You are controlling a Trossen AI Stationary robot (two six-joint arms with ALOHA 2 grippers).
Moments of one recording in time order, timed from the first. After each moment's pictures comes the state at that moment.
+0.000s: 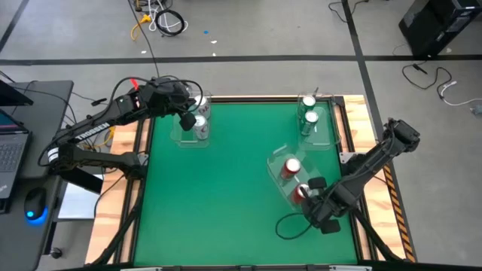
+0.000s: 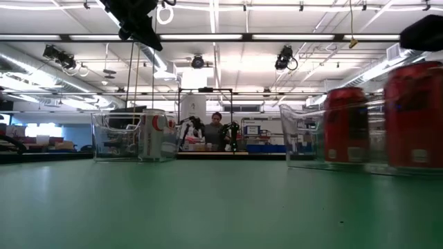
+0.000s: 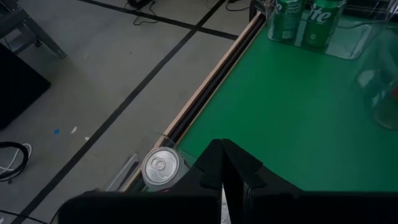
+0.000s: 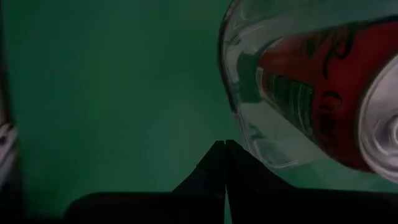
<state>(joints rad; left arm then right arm) 0.49 1.06 1.17 -0.70 -0.19 0.07 0.69 1.47 1.09 -1.12 0.00 0.57</state>
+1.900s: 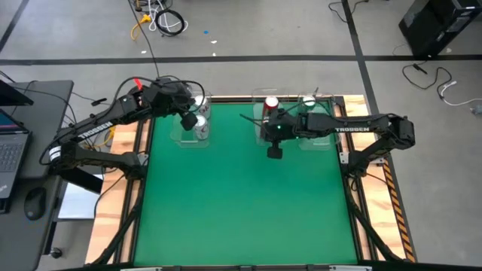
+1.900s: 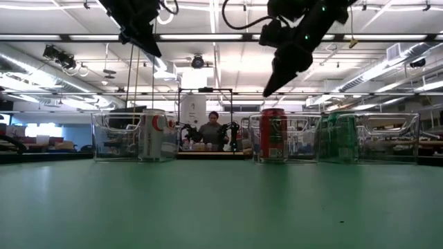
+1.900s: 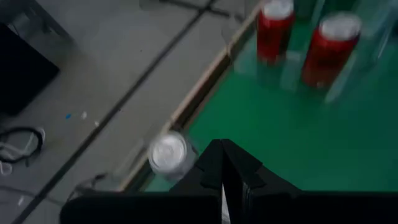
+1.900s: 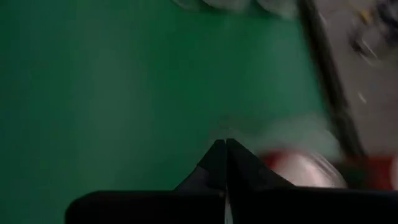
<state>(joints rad) 0.49 1.09 1.17 -0.73 -0.24 0.07 -0.23 1.47 1.09 -0.50 0.14 -0.20</state>
